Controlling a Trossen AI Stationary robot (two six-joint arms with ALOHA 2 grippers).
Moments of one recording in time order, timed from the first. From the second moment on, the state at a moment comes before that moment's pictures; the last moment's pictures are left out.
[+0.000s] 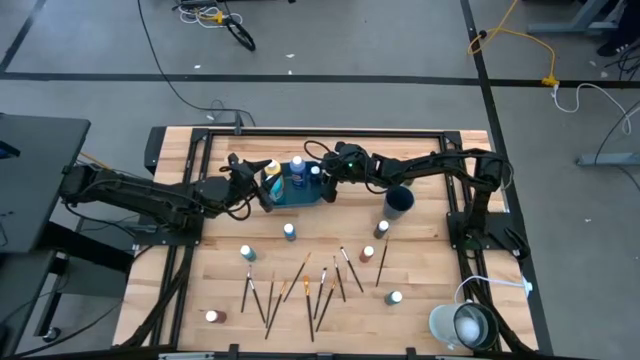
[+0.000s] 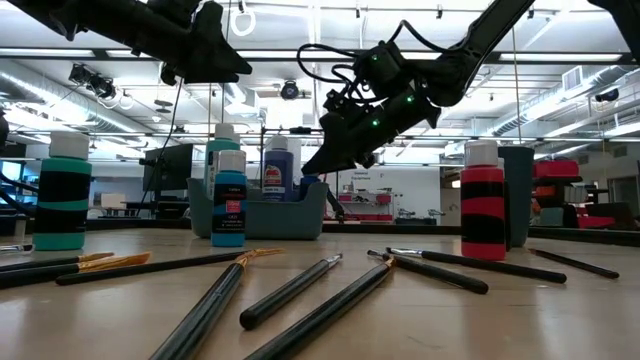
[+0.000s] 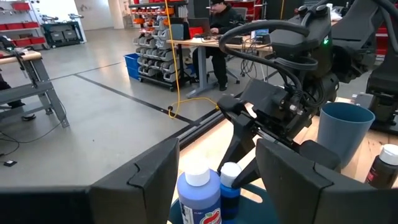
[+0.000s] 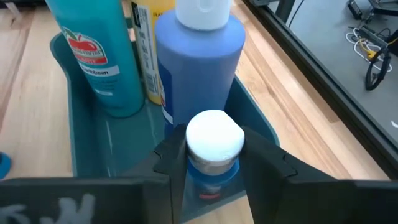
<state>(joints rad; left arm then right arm) -0.05 0.96 0.48 0.36 -0.77 -0.07 -0.32 1.86 1.03 0.34 0.01 -0.06</state>
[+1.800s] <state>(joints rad) -0.05 0.96 0.48 0.35 -0.42 -0.06 -0.17 1.65 1.03 0.15 -0.07 -0.10</state>
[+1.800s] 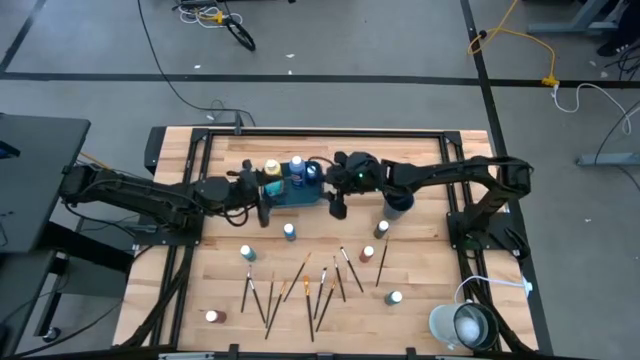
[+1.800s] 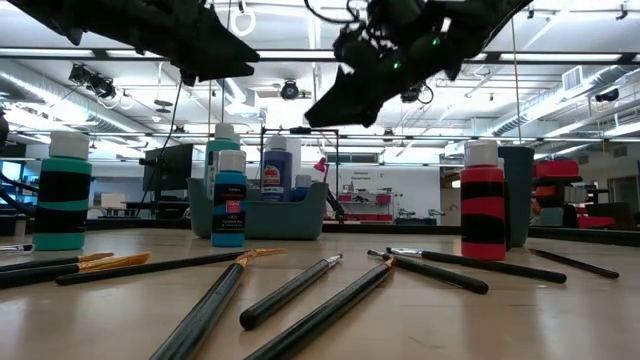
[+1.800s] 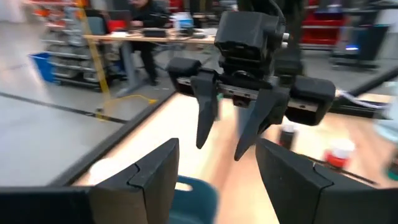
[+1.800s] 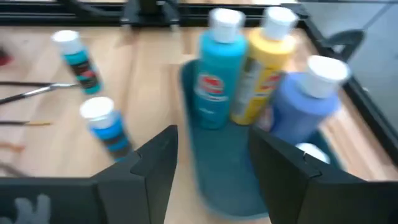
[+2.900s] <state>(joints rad) -0.18 1.27 0.48 0.31 -0.30 -0.26 0.07 1.64 1.03 0.01 -0.01 -0.06</state>
